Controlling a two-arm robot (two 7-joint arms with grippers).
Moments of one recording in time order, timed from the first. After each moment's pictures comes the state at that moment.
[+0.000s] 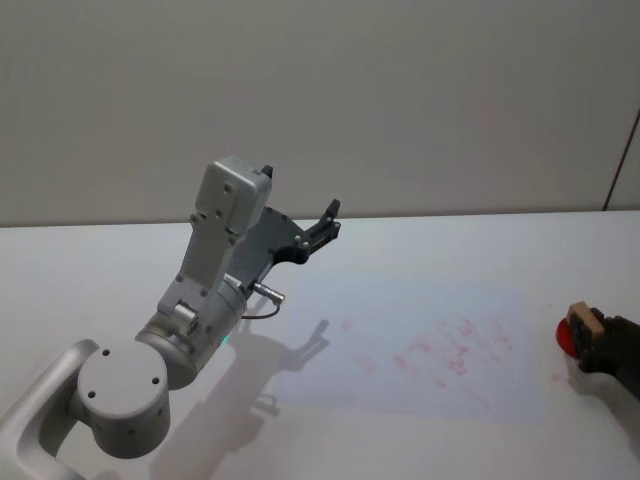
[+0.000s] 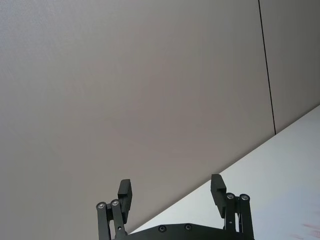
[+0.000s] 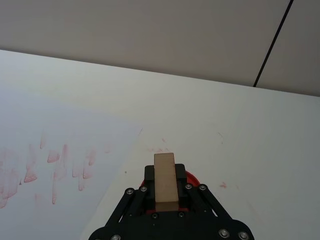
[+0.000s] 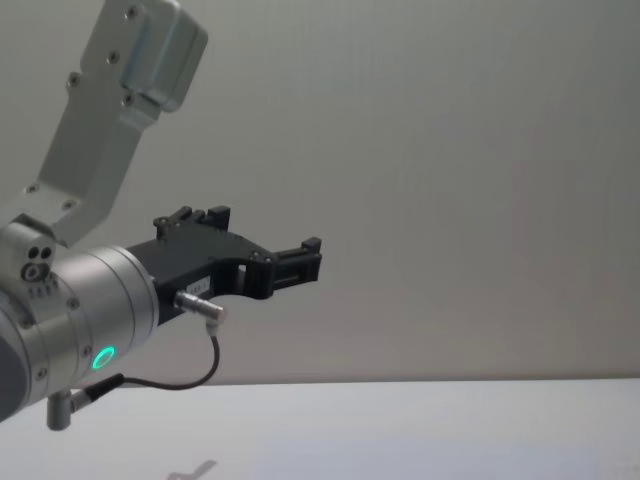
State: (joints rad) left arm -0.24 0.38 0.45 -1.63 -0.20 0.01 -0.01; right arm 0.03 0.38 -0.17 -1.45 0.26 0.13 0.15
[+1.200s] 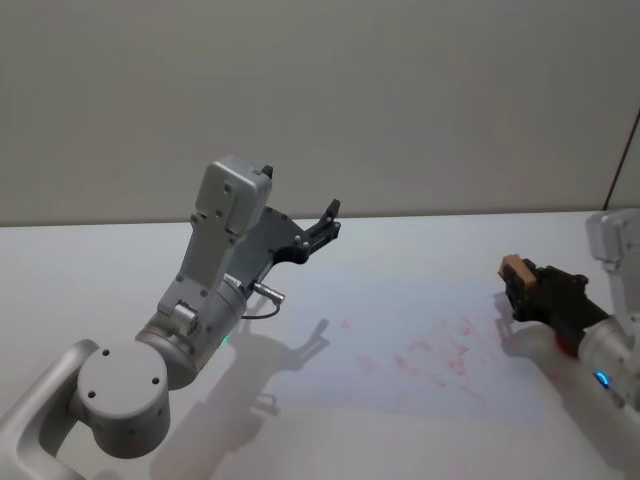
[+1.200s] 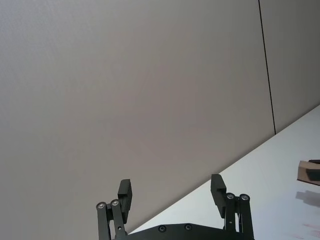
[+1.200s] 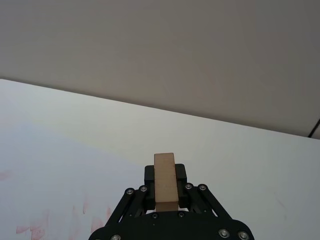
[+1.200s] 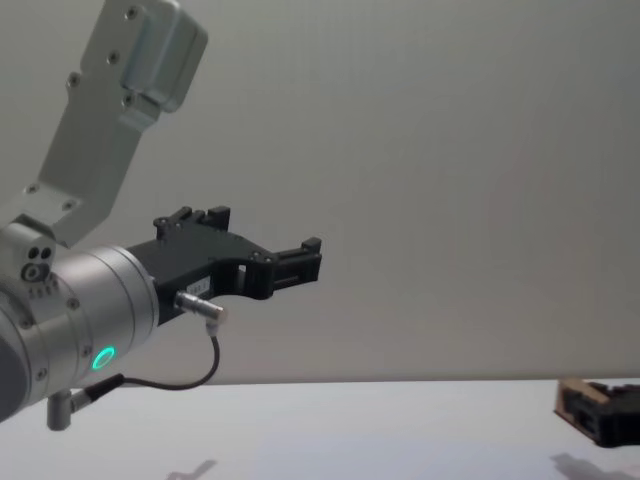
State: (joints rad) left arm -0.24 0.38 0.45 -1.63 -0.20 0.01 -0.01; right arm 0.21 0.27 -0.23 -1.32 0.21 0.10 0.22
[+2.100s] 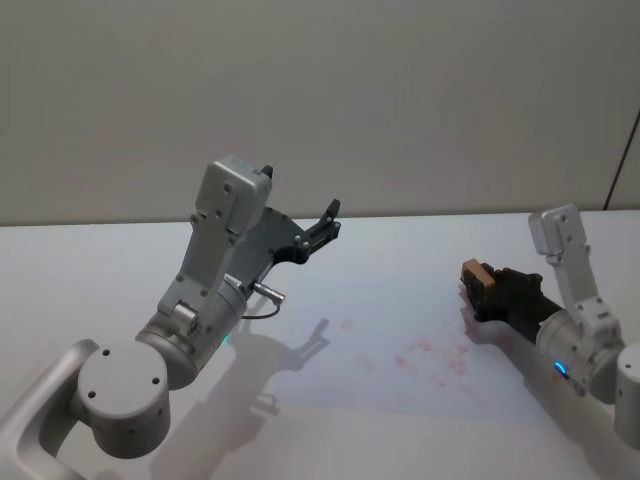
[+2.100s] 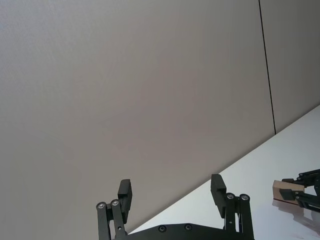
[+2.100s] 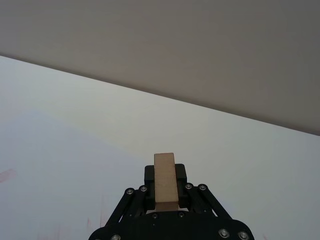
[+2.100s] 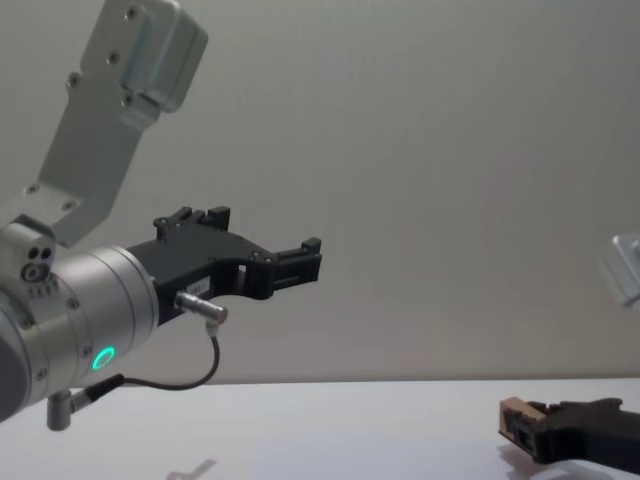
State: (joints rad) left arm -0.24 0.38 0.45 -1.63 -0.20 0.01 -0.01; right arm 0.33 0.19 -0.28 -1.14 0.13 0.11 0.27
